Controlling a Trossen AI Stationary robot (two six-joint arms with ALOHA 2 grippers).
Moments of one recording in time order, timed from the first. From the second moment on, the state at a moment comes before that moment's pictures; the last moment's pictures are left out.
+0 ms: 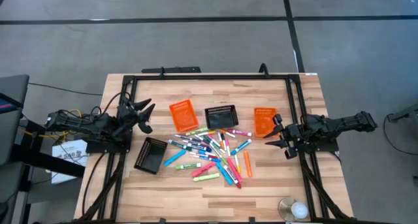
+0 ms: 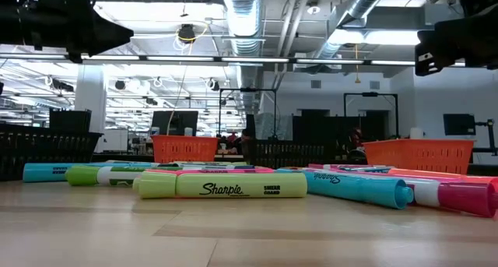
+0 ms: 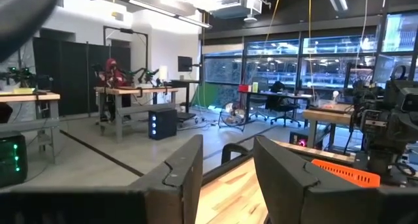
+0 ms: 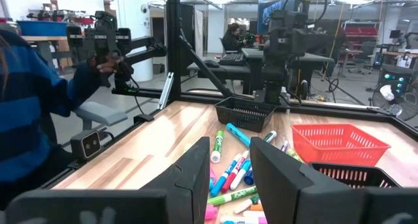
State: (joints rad) left arm -0.21 0.14 0.01 0.48 -0.84 0.23; right arm 0.18 0.03 0.00 0.04 -0.10 -0.08
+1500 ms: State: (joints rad) left arm -0.21 1.02 0.46 0.25 -0.44 -0.03; right arm 0.18 0.29 0.09 0.69 0.14 -0.16
